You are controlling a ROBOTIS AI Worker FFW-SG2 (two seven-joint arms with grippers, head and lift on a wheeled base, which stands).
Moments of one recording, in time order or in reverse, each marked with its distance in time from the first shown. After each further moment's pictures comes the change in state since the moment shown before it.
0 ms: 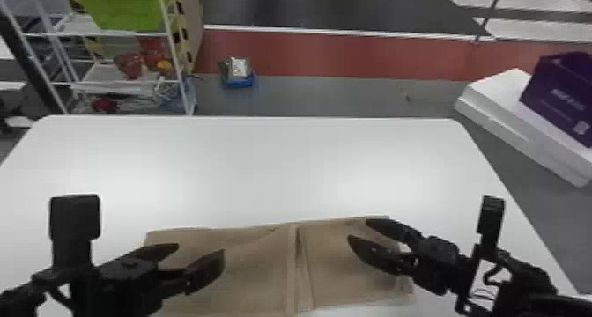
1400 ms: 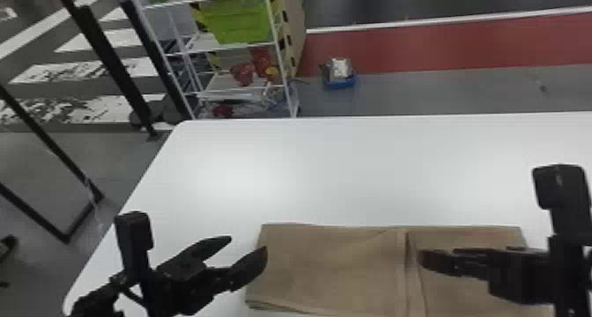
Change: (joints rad) left arm 0.106 0.000 0.267 0.121 0.015 -0.335 -0.213; right arm -0.130 0.035 0.259 -0.412 -0.062 0.918 -0.686
